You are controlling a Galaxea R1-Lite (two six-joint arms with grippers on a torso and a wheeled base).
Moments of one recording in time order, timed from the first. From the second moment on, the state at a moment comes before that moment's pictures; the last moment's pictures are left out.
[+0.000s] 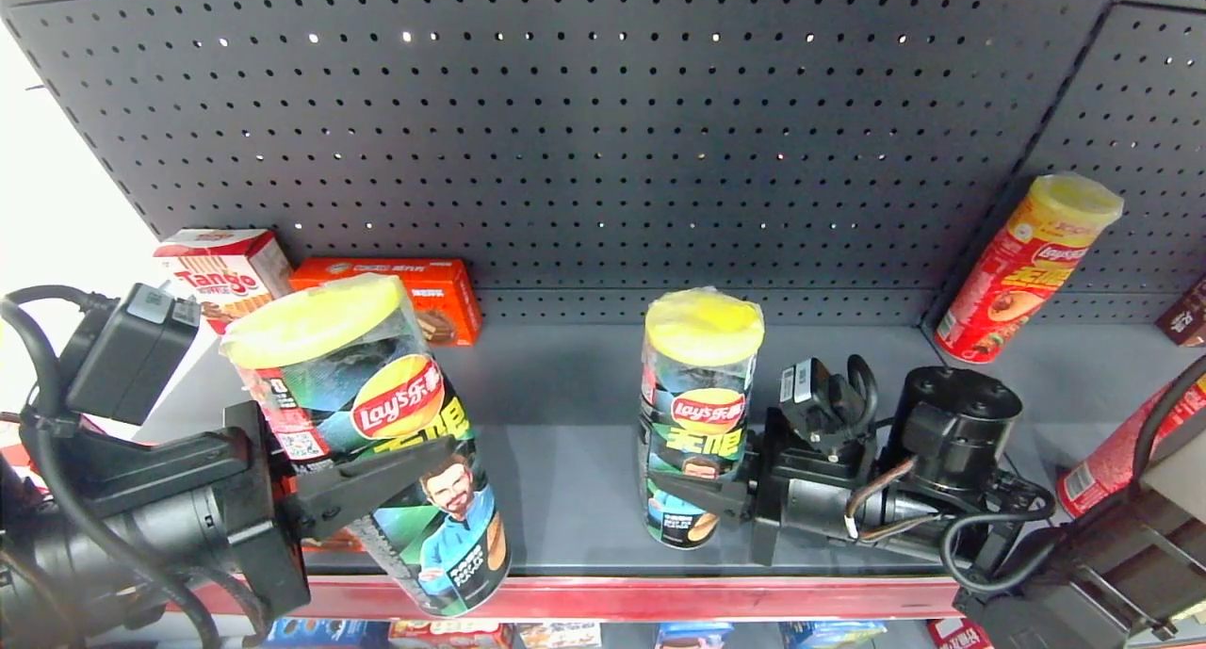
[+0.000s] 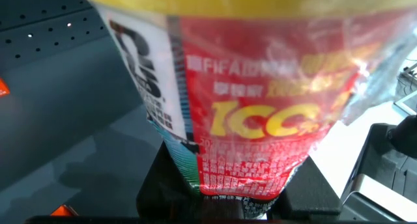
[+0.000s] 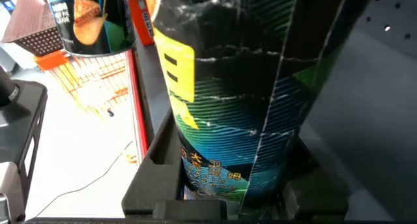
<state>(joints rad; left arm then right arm) -0.36 1.24 -0.40 -0.77 -0.54 -0.07 0.62 1.93 -0.58 -1.33 0.63 -0.14</state>
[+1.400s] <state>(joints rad) -0.36 1.24 -0.38 -0.77 -0.54 -0.07 0.53 1.50 -0.31 -1.21 0.50 -0.15</state>
